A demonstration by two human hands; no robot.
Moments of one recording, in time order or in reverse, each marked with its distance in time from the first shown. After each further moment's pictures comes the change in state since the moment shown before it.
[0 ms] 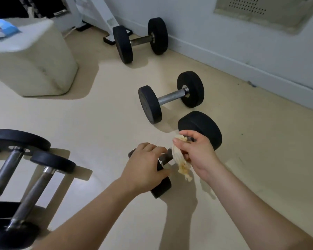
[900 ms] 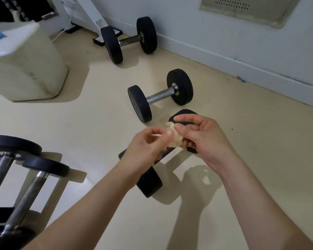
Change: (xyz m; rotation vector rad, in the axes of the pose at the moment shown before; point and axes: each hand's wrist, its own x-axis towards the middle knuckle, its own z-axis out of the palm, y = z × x) left_hand 0.006 0.056 -0.040 -1.116 -0.014 -0.310; right_hand -0.030 -0.048 -0.031 0.014 -0.134 -0.225
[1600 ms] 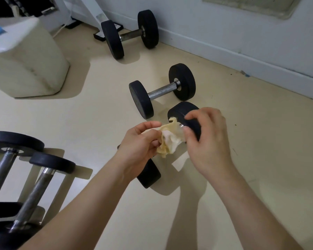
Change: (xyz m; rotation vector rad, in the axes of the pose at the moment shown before) left_hand 0.011 -0.002 -0.006 -0.349 0.077 -0.161; right_hand -0.018 0.019 0.007 -0.901 0.409 -0.485
